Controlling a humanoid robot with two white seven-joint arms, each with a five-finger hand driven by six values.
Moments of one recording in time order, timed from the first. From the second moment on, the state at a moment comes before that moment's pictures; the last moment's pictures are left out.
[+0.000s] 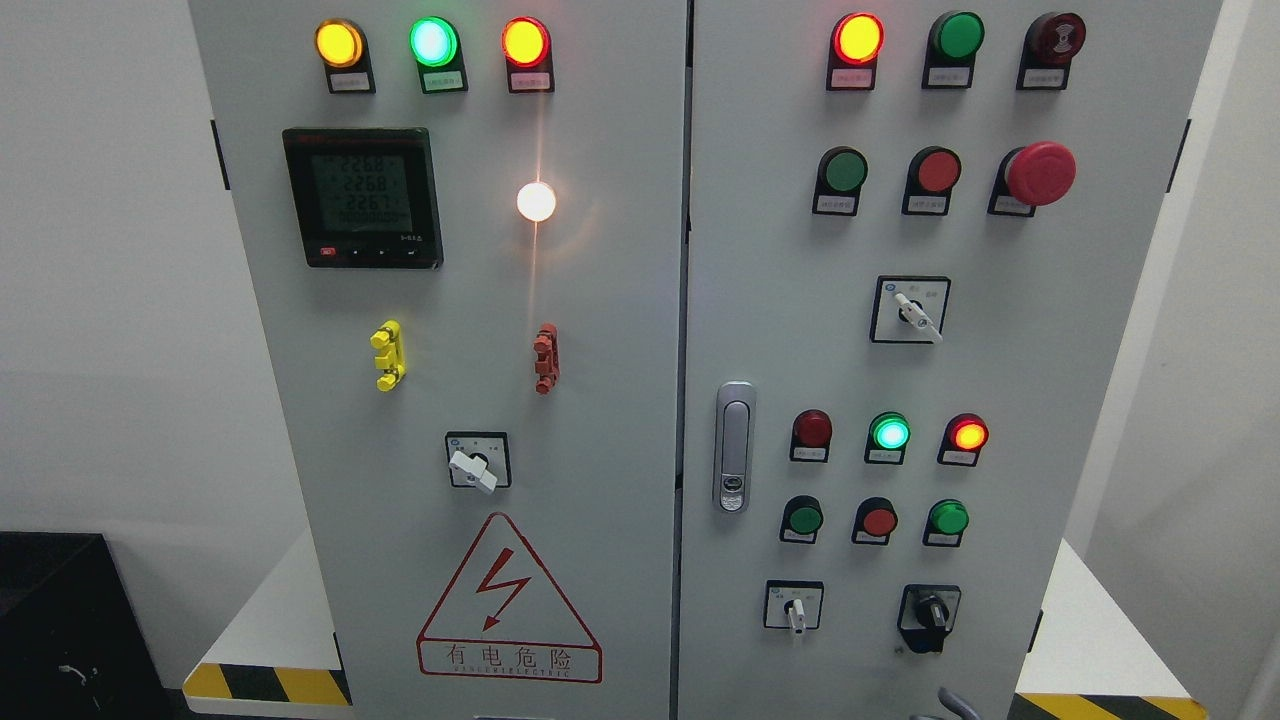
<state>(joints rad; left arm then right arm) 0.00 -0.10 -0.14 0.00 0.10 -0.06 0.15 0.23 0.12 -0.02 -1.97 0.14 -0.08 -0.01</state>
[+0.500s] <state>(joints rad) 0.00 -0.10 -0.14 0.00 0.10 -0.06 0.15 0.26 0.12 -0.01 -1.95 0.02 -0.18 -0.01</state>
